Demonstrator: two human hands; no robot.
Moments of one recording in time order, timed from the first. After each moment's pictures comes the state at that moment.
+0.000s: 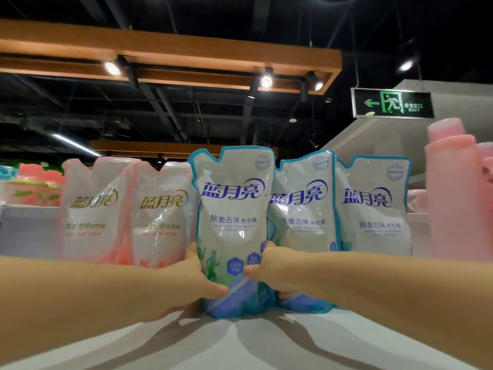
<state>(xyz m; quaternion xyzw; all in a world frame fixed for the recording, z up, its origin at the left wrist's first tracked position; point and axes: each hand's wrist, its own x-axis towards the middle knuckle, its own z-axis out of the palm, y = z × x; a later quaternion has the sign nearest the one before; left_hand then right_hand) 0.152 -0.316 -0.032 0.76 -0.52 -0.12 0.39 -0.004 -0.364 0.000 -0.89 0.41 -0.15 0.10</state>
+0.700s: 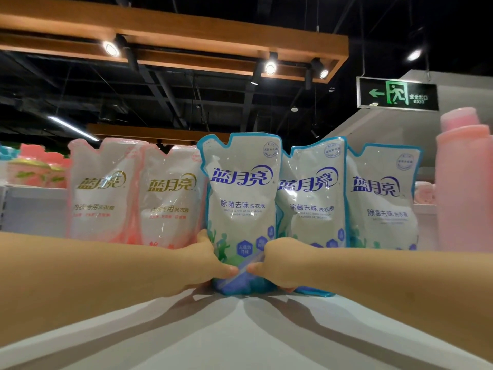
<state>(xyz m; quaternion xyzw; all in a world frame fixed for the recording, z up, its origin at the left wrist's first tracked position) 0.148 -0.327 -0.031 0.80 -0.50 -0.06 0.32 0.006 -0.368 -0.013 -0.91 0.39 -0.09 -0.06</state>
